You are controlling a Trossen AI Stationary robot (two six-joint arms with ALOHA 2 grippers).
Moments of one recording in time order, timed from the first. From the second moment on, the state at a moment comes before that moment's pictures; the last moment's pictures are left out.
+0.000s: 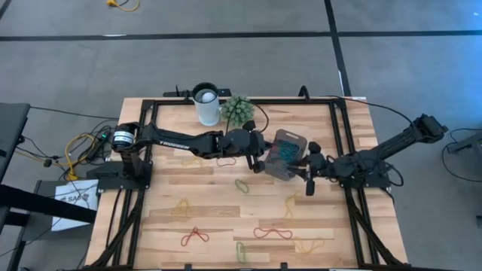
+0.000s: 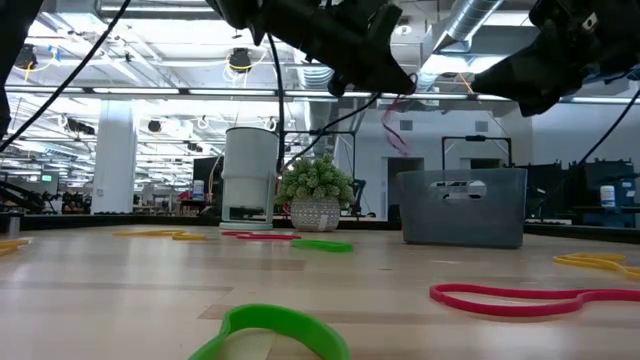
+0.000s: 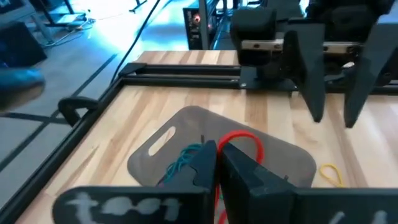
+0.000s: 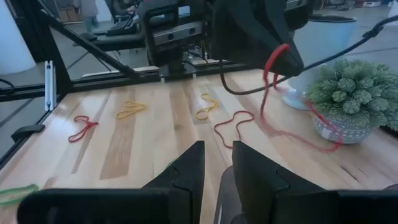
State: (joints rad) left arm 0.04 1.85 1.32 0.20 -0.19 0.04; right arm 0.41 0.78 0.22 0.34 0.54 0.15
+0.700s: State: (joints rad) left arm 0.04 2.08 1.36 0.41 -0.16 -0.04; right arm 0.41 0.80 0.22 0.35 0.55 0.13
